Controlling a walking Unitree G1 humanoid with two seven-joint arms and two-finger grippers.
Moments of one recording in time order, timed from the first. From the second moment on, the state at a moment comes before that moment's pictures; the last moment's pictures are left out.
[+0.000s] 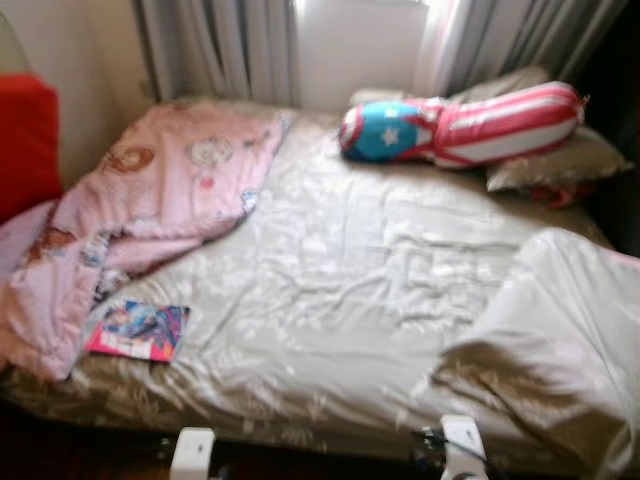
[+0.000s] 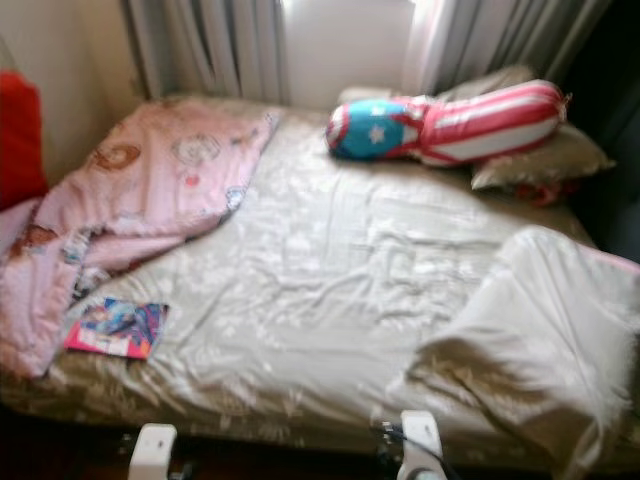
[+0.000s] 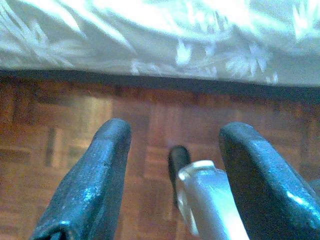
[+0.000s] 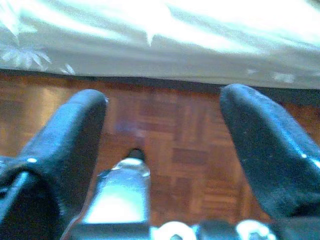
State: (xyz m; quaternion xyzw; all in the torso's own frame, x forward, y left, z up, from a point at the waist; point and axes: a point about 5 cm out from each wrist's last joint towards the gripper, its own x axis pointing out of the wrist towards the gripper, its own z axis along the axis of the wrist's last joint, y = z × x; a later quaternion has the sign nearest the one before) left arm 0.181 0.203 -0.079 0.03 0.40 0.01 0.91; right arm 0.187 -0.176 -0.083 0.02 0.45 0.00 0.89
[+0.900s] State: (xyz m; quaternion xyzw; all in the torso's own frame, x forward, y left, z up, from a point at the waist) left arm 0.173 0.209 -0.081 0.05 0.42 0.02 0.91; right arm 0.183 -0.178 -0.085 0.02 0.46 -0.01 0.89
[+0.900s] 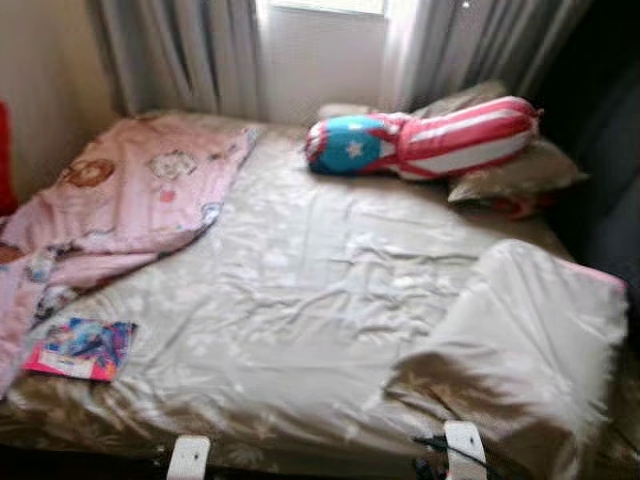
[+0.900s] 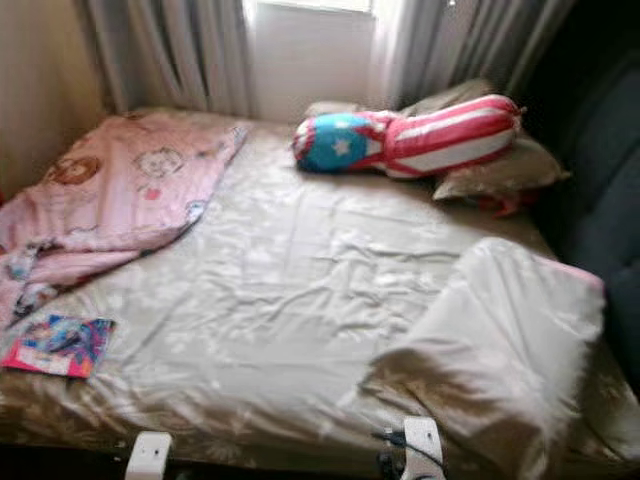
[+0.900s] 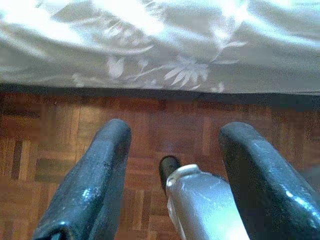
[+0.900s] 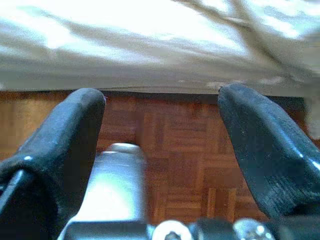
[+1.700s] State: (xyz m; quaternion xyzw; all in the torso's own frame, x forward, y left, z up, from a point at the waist) left arm 0.178 0.200 -0.081 0.04 0.41 0.01 0.91; right arm 0.182 -0.184 -0.084 0.03 0.45 -0.02 0.89
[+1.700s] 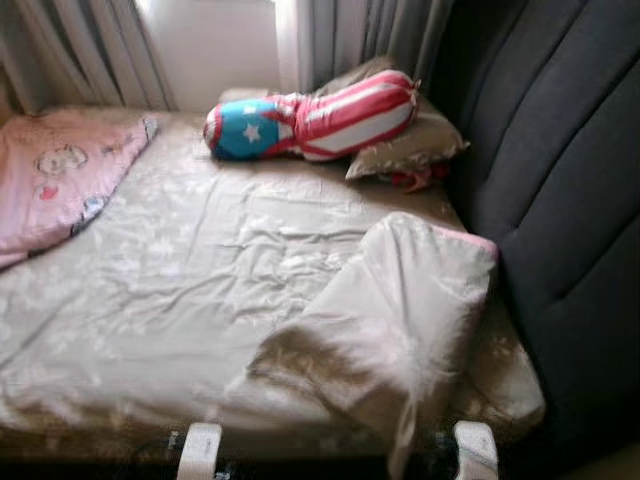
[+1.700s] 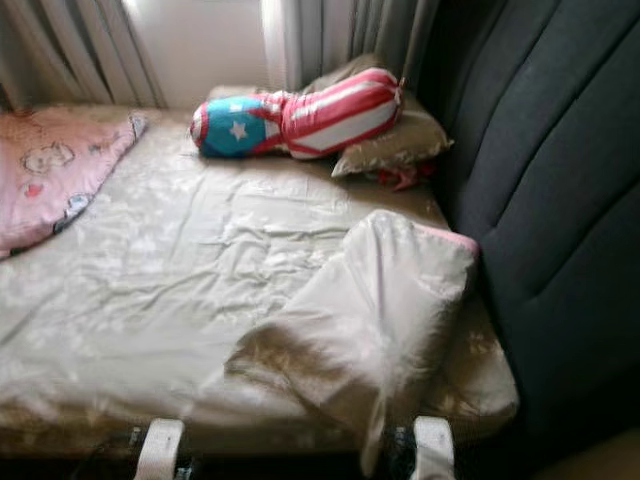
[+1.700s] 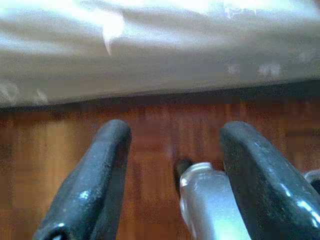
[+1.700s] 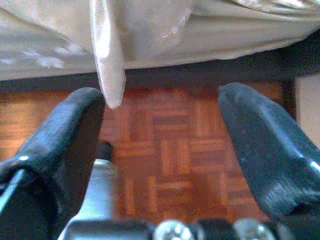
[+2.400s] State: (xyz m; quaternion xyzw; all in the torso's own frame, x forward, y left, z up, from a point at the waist) left arm 0.180 0.206 -0.079 0.03 0.41 0.02 0.91; right arm 0.182 -0.189 -0.084 0.02 0.45 -0.03 0.89
